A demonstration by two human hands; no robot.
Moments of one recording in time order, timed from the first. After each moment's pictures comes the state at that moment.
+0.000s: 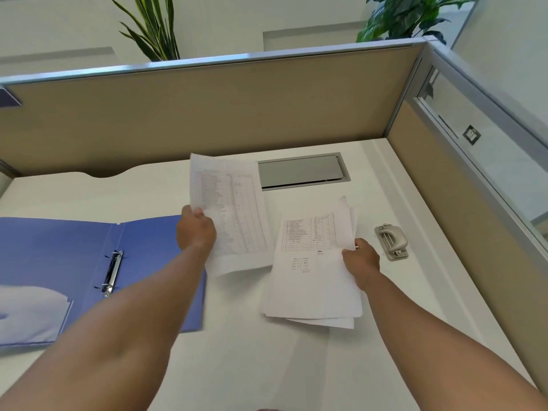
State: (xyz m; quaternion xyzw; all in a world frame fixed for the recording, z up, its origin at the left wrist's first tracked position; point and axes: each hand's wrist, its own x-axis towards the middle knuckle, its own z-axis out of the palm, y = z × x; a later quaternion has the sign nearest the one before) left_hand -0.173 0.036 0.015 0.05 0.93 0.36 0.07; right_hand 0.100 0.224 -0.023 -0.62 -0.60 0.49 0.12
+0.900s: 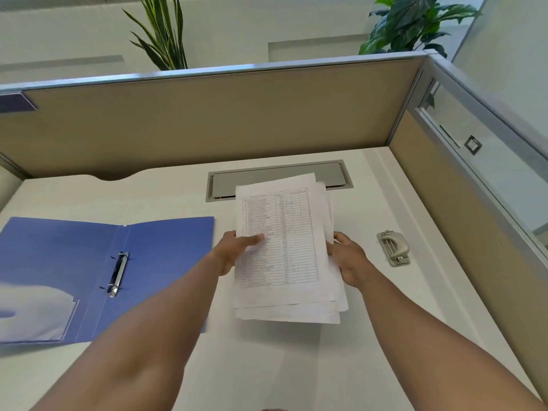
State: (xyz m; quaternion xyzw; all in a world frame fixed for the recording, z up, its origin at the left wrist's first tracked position) left_hand -0.138 0.045 0.008 0.07 0.73 0.47 0.49; right_hand 0.074 0.210 0.004 -0.48 -0.46 0.73 0.11
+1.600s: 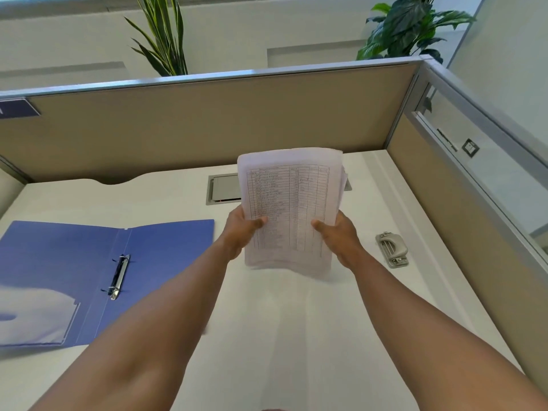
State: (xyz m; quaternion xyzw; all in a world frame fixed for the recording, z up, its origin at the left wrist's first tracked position) left_hand -0.130 0.076 0.044 0.18 0.71 0.57 0.37; right_hand 0.049 0.212 0.049 -0.42 -0.62 0.63 0.20
